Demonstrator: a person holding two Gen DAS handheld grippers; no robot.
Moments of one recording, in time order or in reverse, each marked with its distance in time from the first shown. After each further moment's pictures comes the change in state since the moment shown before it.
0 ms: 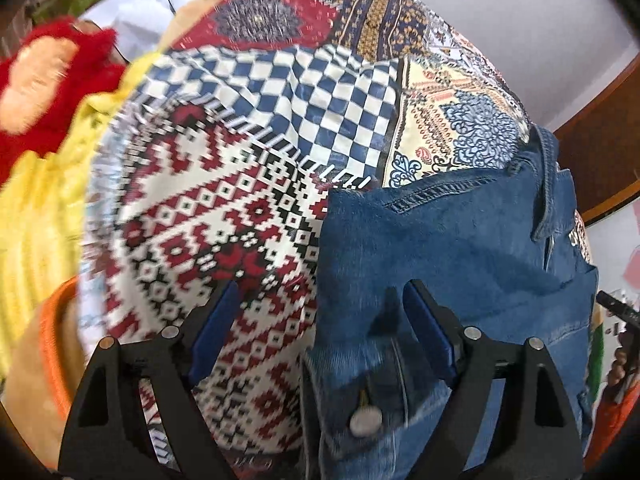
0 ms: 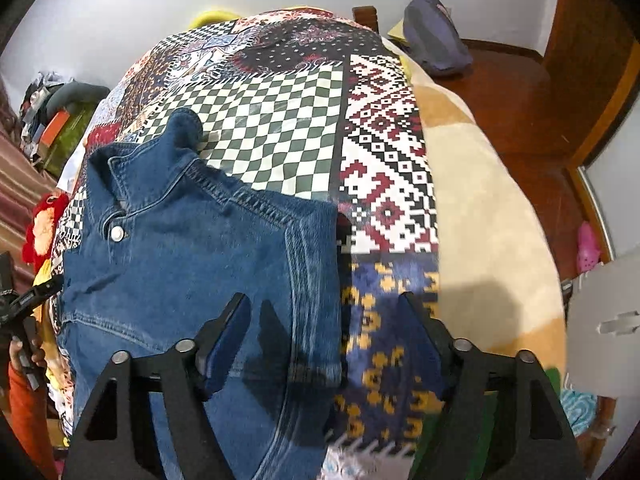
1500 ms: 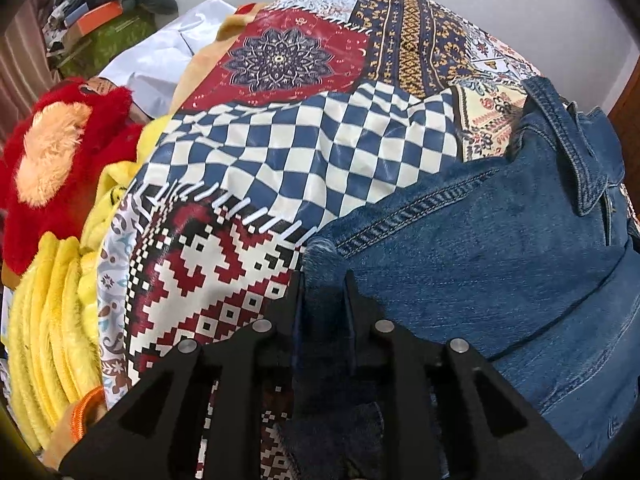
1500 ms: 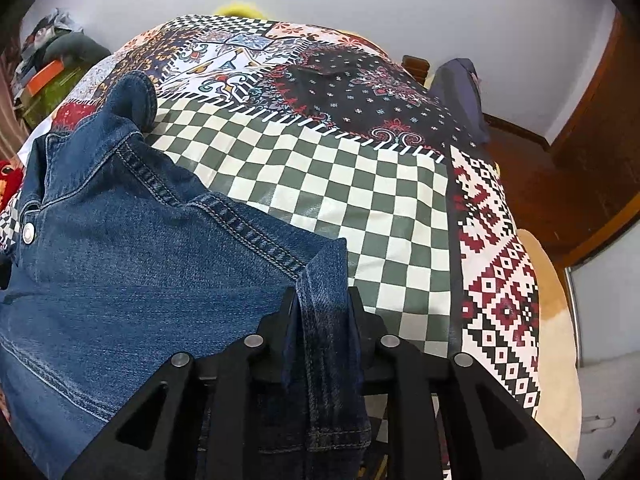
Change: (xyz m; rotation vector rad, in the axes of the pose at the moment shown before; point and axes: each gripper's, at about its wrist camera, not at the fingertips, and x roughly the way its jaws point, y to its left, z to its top) left arm 0.030 -0.006 0.041 0.077 -0.129 0.261; right arm 0.096 0.089 0.093 -0.226 -0.127 -0.193
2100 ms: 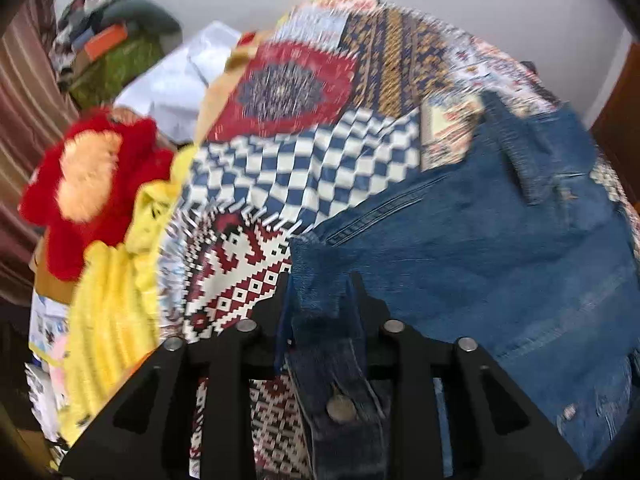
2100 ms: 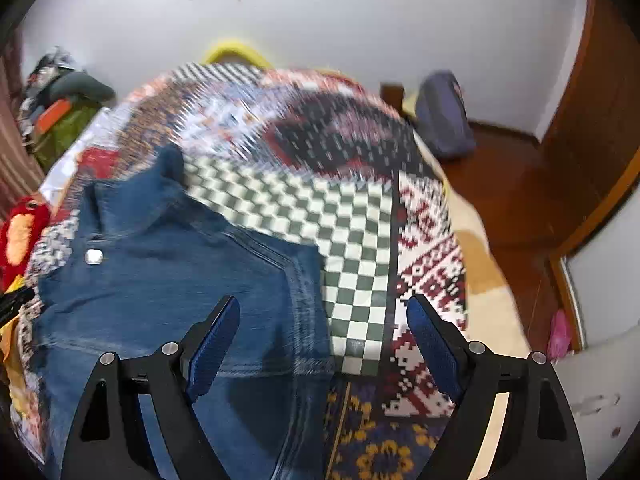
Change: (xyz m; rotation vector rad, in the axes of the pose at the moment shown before) left arm -0.074 -0.017 -0.005 0.063 -0.037 0.059; right arm -0.104 -0.022 -0.007 0.066 -0.102 0.044
